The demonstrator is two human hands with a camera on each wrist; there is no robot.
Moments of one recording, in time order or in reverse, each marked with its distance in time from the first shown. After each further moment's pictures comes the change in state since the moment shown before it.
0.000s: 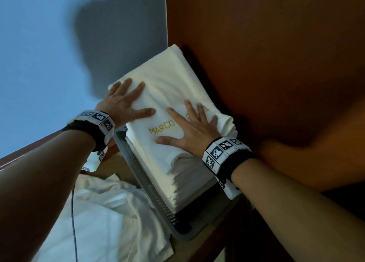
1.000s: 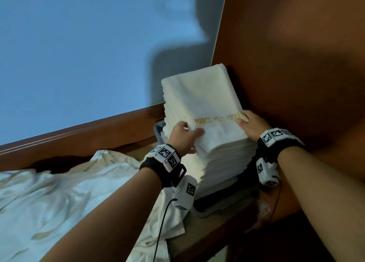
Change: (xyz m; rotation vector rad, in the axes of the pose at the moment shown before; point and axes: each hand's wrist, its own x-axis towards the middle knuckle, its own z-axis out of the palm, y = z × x) left_hand -0.151 0.127 0.010 -1.455 0.175 -0.428; right_hand -0.028 0.053 -0.051 0.222 0.223 0.149
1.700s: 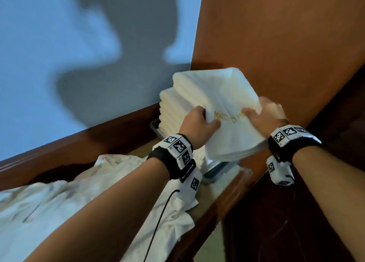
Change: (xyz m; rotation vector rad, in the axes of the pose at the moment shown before) left_hand -0.143 0.021 -0.079 0.332 -0.232 0.619; right_hand -0.230 -0.083 -0.019 -0.149 0.546 0.094
